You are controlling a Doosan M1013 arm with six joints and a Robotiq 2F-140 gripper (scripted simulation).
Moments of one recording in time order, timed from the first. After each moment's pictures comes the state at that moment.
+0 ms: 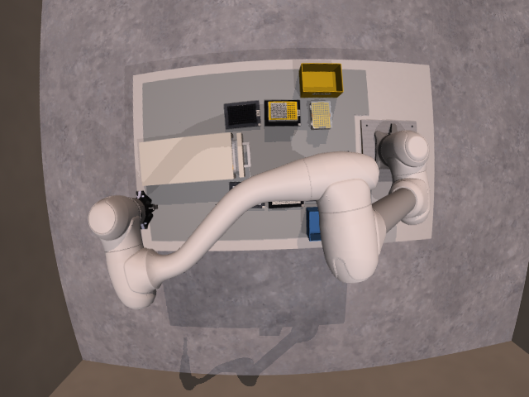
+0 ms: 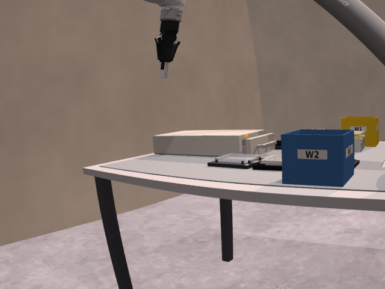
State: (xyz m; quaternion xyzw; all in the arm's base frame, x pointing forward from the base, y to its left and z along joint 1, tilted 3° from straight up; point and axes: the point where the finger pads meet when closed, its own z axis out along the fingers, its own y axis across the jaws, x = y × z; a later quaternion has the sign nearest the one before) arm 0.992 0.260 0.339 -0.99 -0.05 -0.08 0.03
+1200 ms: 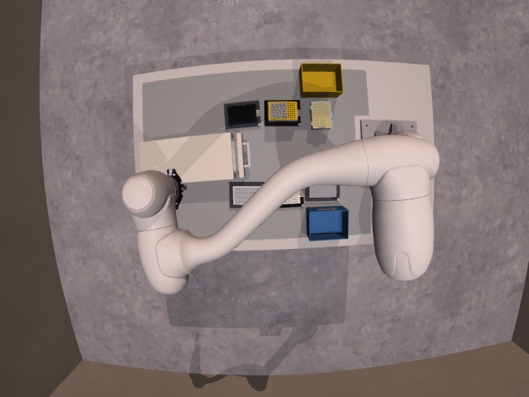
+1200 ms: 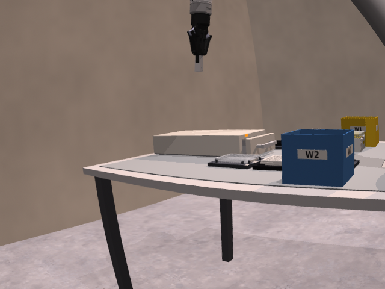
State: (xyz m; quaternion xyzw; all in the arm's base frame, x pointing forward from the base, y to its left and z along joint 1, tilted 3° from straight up) arm 0.874 0.186 0.349 -1.00 -0.04 -0.06 0.01
